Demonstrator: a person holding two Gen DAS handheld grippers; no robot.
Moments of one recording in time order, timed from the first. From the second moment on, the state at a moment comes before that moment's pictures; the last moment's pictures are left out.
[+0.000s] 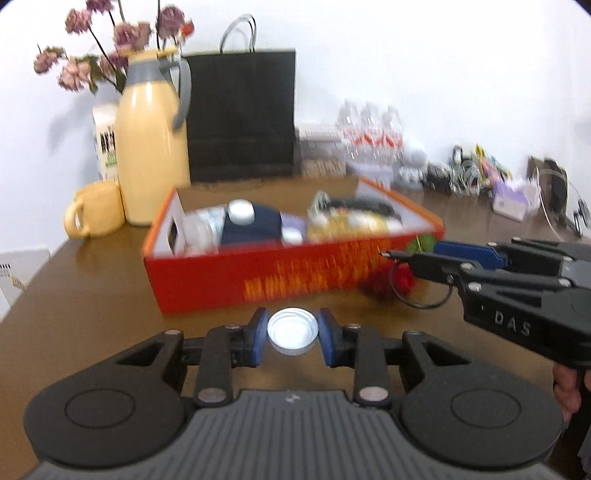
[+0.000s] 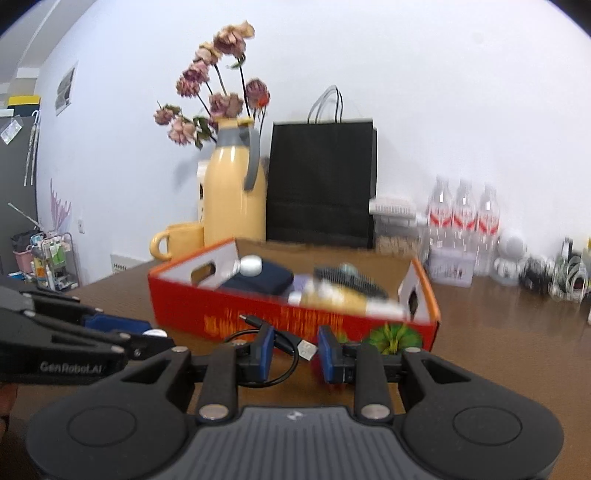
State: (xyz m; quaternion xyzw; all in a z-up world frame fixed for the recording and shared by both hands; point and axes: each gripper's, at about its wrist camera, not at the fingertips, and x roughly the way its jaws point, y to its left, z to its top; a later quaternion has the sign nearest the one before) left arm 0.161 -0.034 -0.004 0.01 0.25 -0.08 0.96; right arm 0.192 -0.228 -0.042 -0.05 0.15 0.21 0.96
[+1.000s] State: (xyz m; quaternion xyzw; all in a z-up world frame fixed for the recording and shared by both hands) left arm 0.316 -0.017 0.024 -0.05 0.21 -0.01 0.98; right arm 0.346 -0.185 -0.024 -0.05 0.16 0.17 0.97
